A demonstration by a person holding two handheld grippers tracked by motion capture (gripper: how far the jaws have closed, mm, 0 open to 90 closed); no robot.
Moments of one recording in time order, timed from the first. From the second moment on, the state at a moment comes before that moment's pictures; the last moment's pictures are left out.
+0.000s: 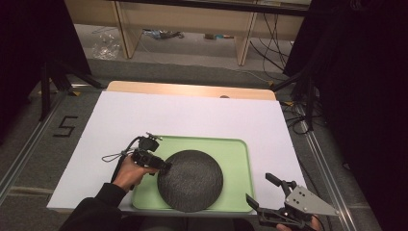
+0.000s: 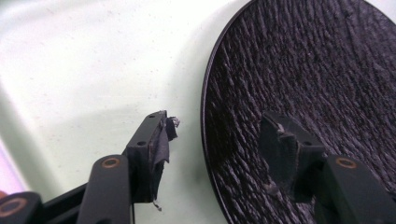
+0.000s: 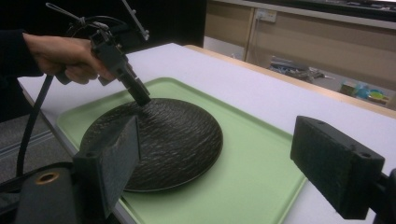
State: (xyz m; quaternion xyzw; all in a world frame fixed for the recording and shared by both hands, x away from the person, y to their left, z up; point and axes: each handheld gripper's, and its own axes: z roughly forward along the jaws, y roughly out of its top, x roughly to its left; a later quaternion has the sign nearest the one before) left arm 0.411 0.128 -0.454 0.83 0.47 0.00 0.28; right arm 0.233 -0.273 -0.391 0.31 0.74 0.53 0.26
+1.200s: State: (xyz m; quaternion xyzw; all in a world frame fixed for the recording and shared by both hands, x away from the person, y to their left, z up) left arm 0.350 0.169 -0.405 0.76 0.44 0.09 0.47; right arm 0.232 -0.273 -0.390 0.32 0.75 0.53 0.26
